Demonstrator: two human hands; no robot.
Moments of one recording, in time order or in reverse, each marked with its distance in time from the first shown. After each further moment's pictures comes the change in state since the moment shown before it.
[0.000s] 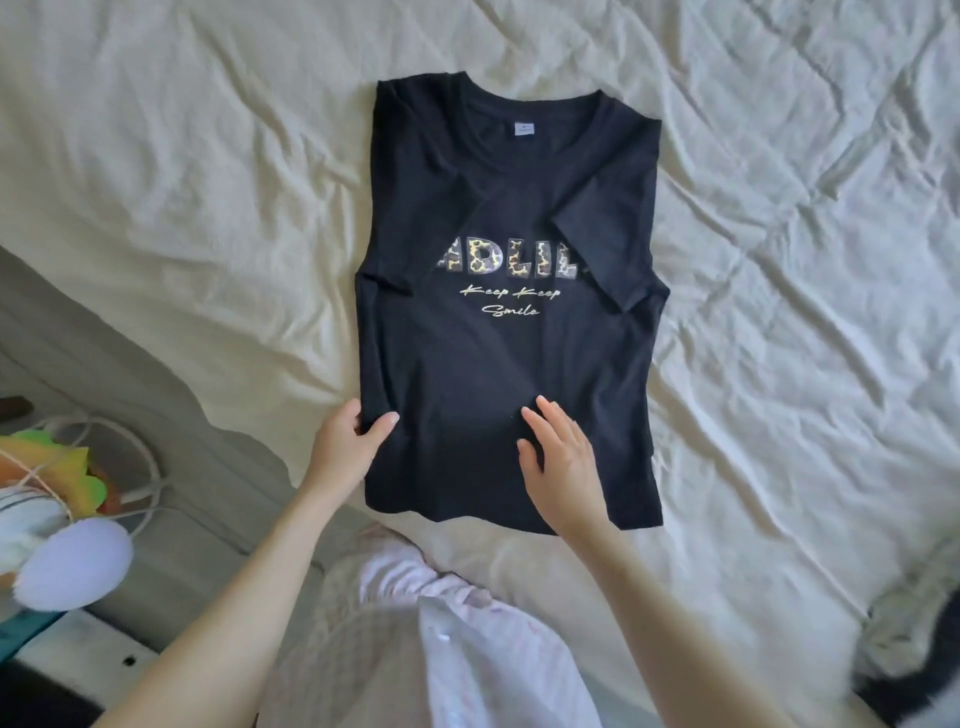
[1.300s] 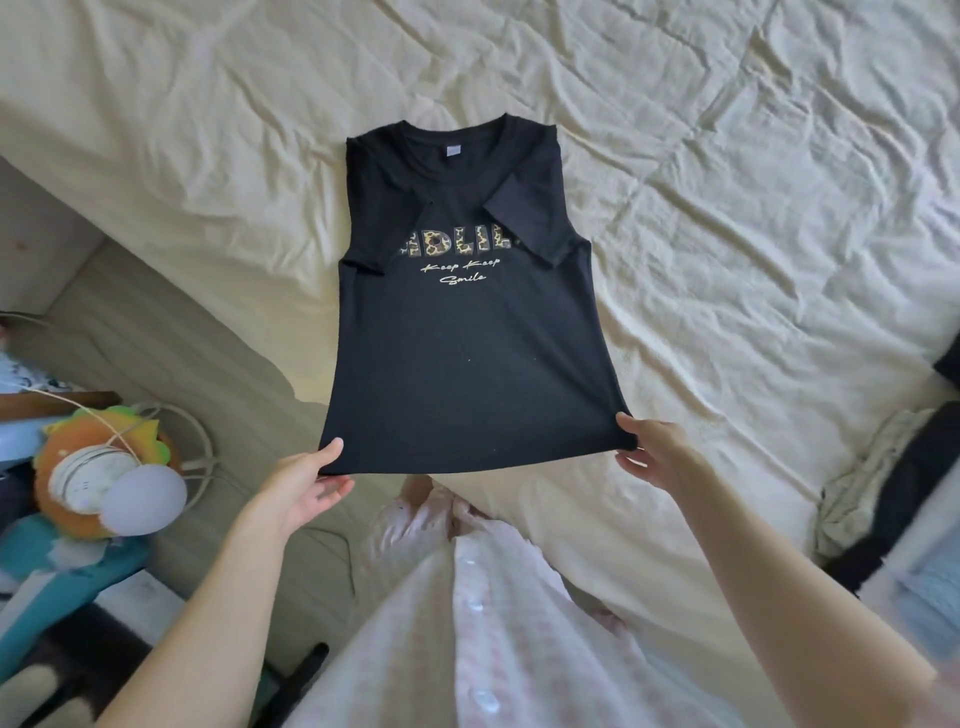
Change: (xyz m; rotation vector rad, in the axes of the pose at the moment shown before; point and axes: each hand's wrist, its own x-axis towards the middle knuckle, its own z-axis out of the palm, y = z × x) left_hand -0.169 -0.067 0.017 -0.617 0.051 -0.503; right_hand -0.123 0.172 -0.071 1.121 -0.083 0.892
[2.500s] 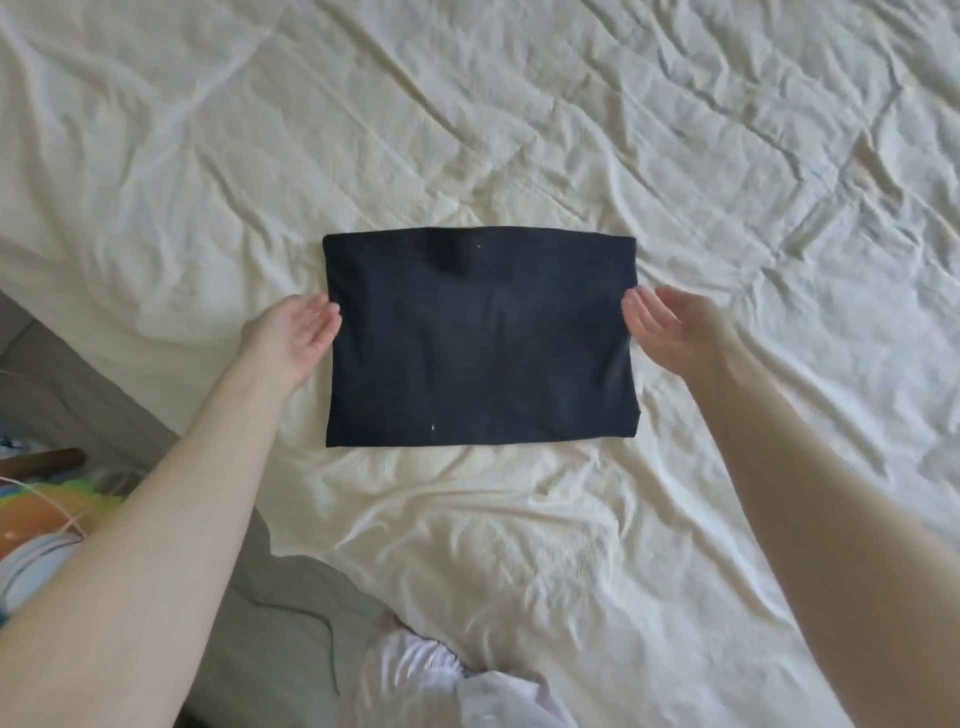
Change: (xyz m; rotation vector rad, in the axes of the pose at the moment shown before) left_hand 0.094 0.299 0.131 -0.469 -0.035 0.265; right_hand 0.068 -0.303 0.136 0.708 -0.219 -0.068
